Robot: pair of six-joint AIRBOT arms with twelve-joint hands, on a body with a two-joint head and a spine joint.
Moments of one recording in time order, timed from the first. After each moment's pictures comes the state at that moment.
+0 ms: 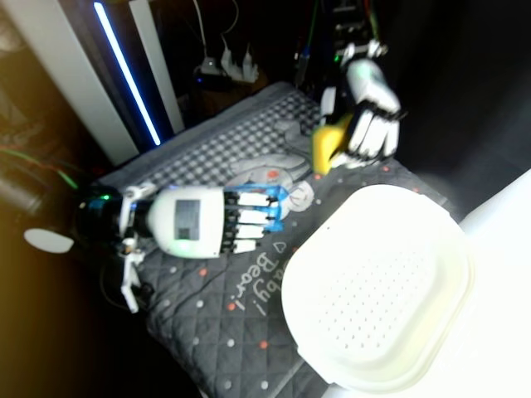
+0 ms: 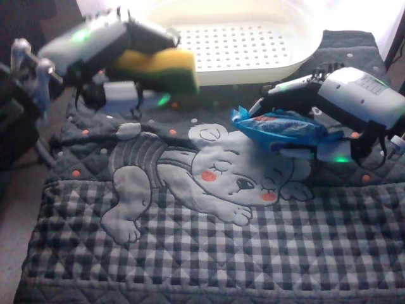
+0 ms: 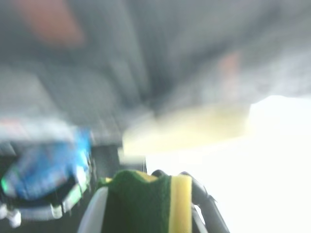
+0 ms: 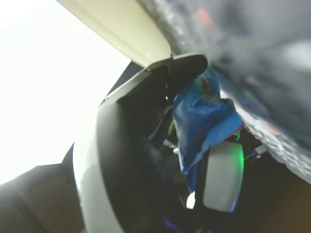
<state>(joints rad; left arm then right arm) 0.49 -1.16 1.39 0.06 -0.84 0.69 -0.54 -1.28 1.49 -0.11 1.02 -0.42</state>
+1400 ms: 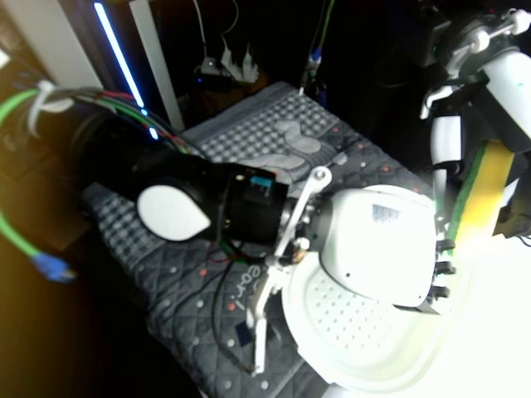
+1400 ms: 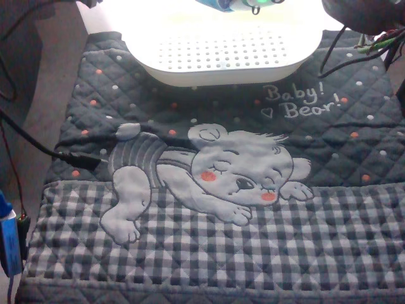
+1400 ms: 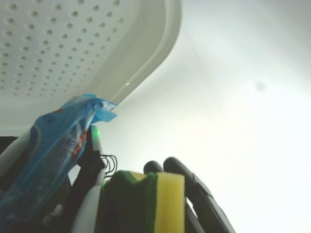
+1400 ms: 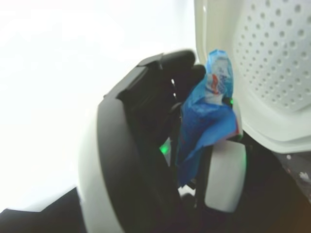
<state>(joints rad) -0.04 -1.65 2.05 0.29 -0.16 0.69 0.02 -1.67 2.09 -0.36 0.38 -0.42</state>
